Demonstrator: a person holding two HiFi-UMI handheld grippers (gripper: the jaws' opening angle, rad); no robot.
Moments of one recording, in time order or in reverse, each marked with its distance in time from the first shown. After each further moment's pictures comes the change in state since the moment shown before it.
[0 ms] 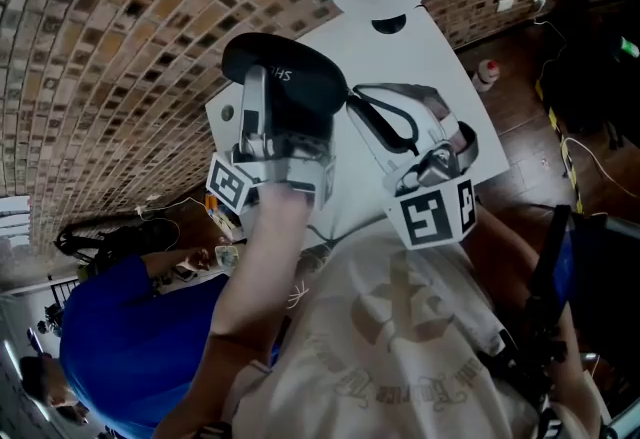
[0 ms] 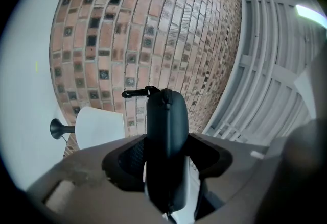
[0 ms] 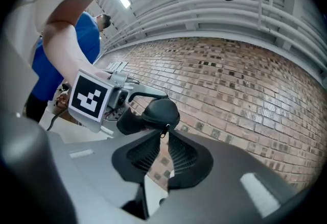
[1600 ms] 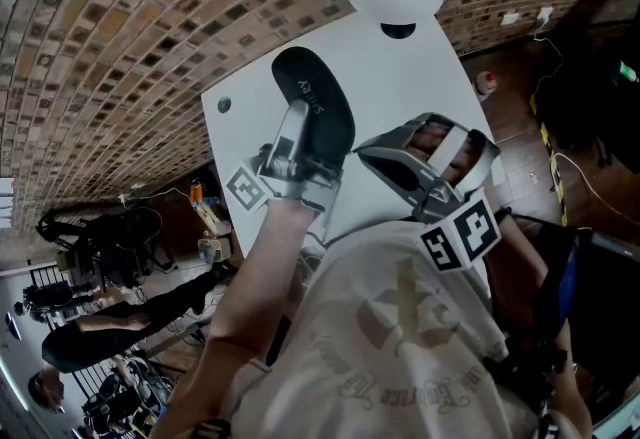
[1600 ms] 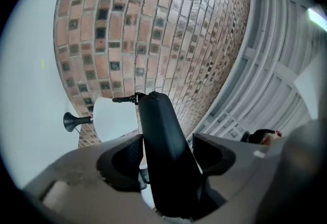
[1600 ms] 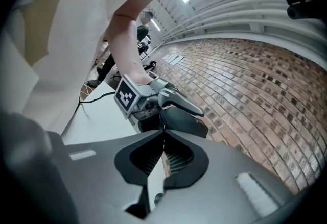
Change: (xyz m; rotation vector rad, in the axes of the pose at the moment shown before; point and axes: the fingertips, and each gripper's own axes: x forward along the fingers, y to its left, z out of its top) left arm -0.046 0.039 -0.018 -0.016 0.174 0.009; right arm -0.022 0.083 -0.012 -0.446 0.068 0.499
